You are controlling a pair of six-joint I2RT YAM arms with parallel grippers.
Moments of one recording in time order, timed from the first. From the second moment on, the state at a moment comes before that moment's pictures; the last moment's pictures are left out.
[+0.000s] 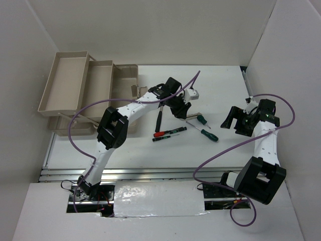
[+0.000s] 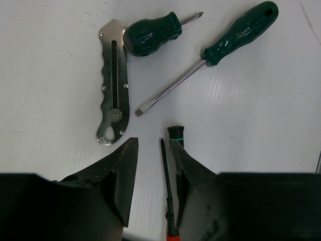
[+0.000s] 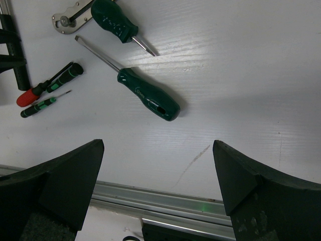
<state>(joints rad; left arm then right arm) -0.69 2.29 2.03 -0.60 0.55 0.33 -0.46 1.20 0.94 -0.82 -0.49 -0.05</state>
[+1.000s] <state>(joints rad) -0.72 2.46 2.11 -0.50 0.48 0.25 -0.46 1.24 0.94 -0.82 -0.52 -0.05</state>
